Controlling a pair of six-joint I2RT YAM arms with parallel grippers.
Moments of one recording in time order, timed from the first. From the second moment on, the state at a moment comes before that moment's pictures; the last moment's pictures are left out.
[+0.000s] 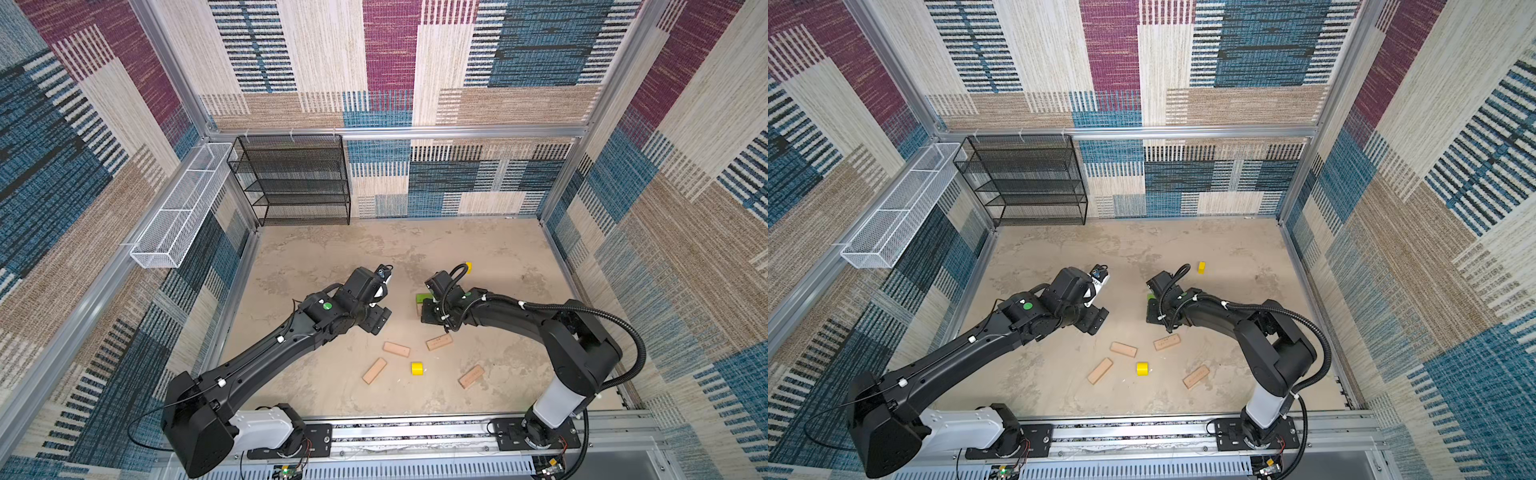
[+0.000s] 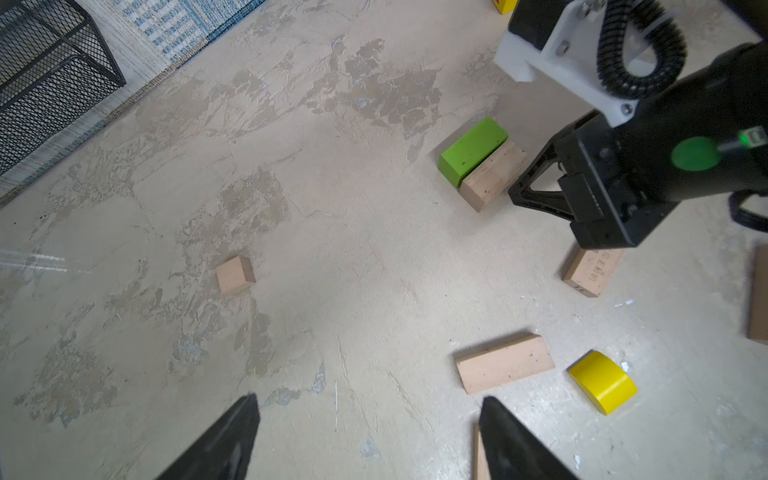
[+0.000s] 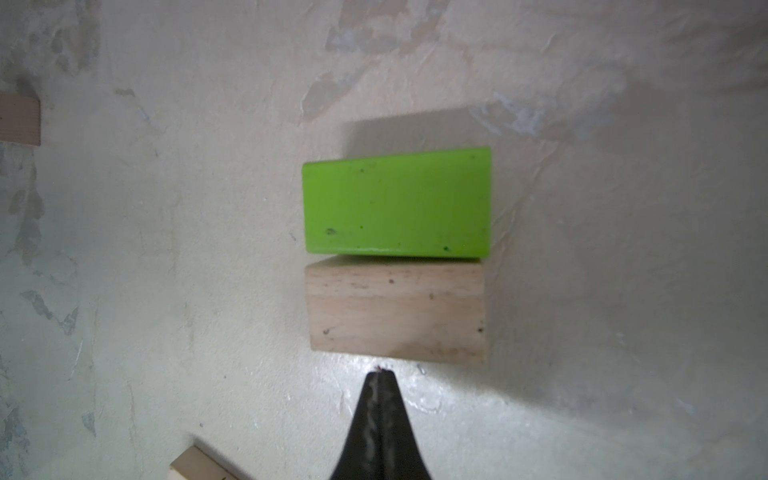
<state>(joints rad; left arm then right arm) -0.75 1.27 1.10 -0.75 -0.23 0.00 0.65 1.70 0.99 -0.35 0.00 0.71</state>
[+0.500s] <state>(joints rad) -0.75 1.27 1.10 -0.74 -0.23 0.00 0.65 1.71 1.01 -0.36 0.00 0.71</state>
